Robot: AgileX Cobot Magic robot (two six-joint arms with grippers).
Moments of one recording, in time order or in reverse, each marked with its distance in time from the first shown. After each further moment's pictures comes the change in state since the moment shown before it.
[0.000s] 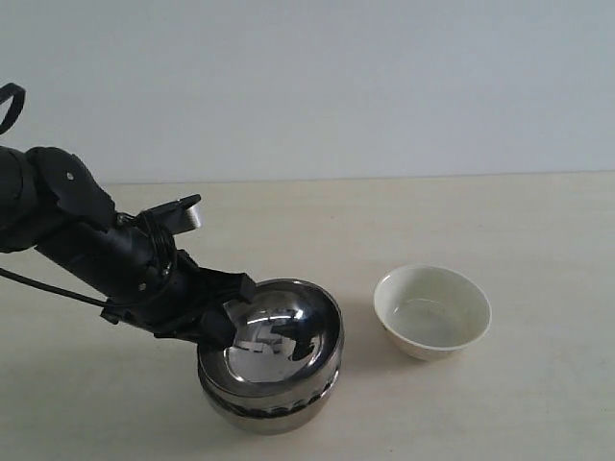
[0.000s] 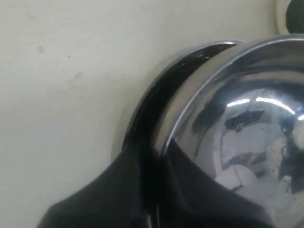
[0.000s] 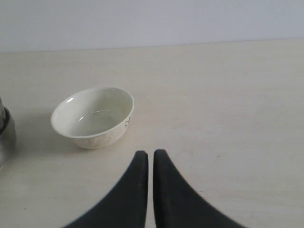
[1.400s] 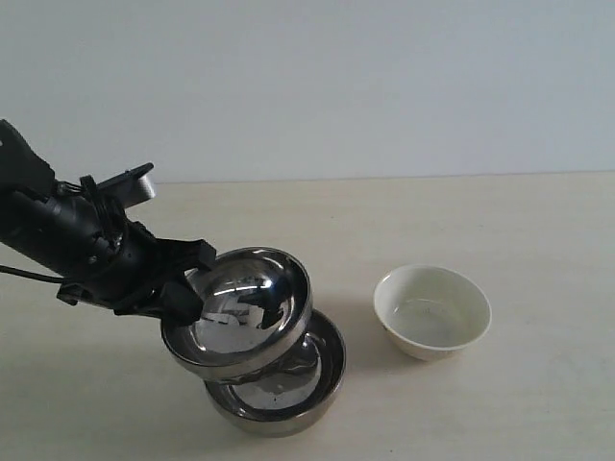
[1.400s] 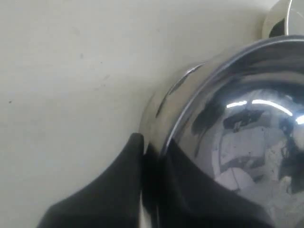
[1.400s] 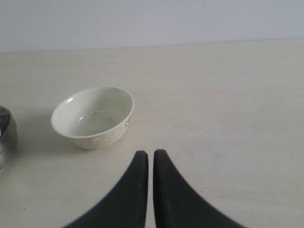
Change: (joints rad) left arm 0.088 -0.120 0.029 0.015 0.058 -0.017; right arm 0.000 0.000 0.000 0.000 0.000 0.000
